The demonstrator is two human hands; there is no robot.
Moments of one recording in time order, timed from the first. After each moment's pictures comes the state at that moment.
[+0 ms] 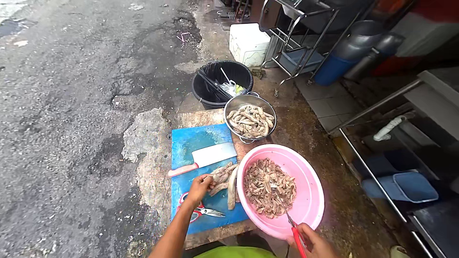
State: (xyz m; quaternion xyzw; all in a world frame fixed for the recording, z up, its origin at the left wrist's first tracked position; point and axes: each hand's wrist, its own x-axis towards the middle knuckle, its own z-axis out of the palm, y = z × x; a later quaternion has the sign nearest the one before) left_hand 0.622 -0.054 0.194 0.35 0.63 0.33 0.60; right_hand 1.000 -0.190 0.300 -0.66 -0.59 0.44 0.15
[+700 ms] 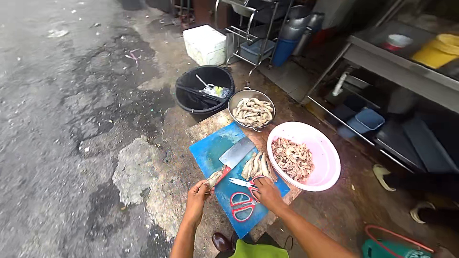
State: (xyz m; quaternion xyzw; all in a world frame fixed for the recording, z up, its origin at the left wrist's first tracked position) left_hand 0.433 -0.046 0.270 0.37 0.53 0.37 0.66; right_hand 0.723 -0.114 0.191 -0.70 -0.67 0.25 -0.01
